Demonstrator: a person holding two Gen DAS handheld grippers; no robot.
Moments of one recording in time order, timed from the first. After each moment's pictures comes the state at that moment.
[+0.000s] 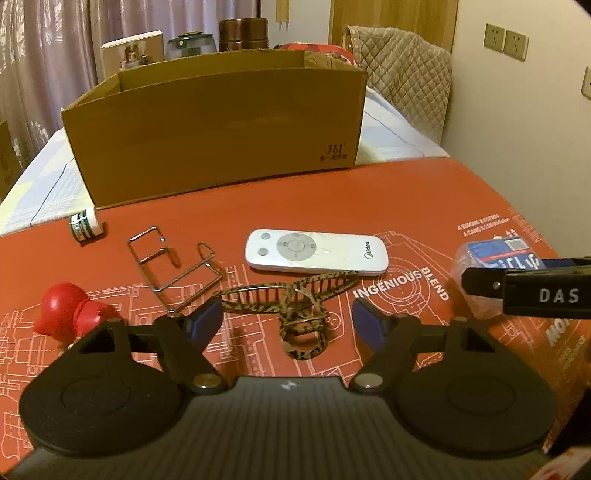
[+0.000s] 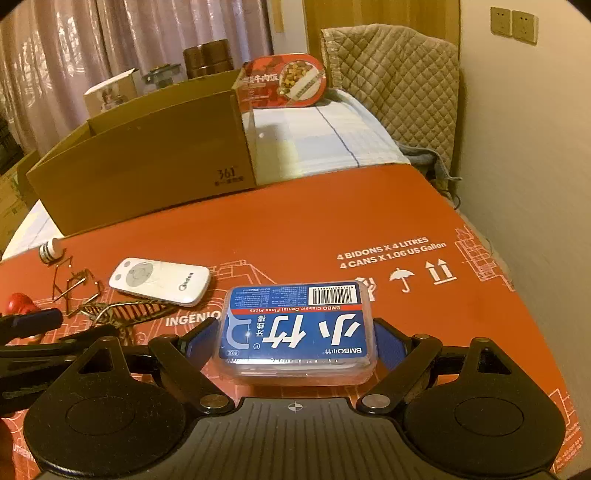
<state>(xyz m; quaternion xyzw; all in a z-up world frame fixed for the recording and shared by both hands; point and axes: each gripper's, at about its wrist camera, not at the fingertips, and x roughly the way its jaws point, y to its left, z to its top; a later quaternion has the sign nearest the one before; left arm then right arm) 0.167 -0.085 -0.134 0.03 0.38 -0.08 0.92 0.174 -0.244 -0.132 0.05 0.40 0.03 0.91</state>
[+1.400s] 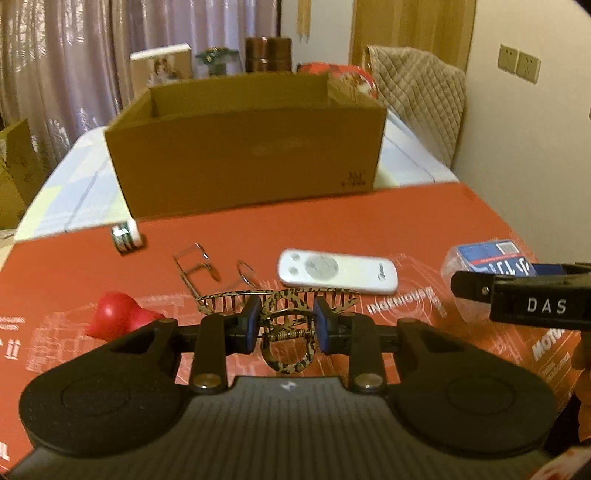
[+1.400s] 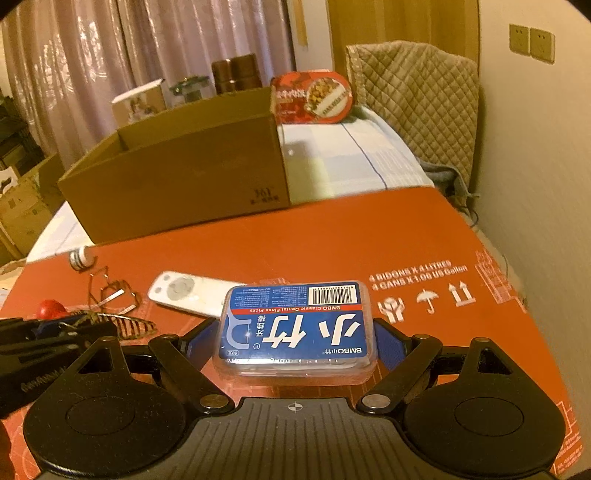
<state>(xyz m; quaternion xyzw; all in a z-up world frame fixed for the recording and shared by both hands) 0.153 -0.058 -0.089 0.01 0.37 -0.06 0.93 0.168 -0.221 -0.102 0.05 0.38 0.07 0.92</state>
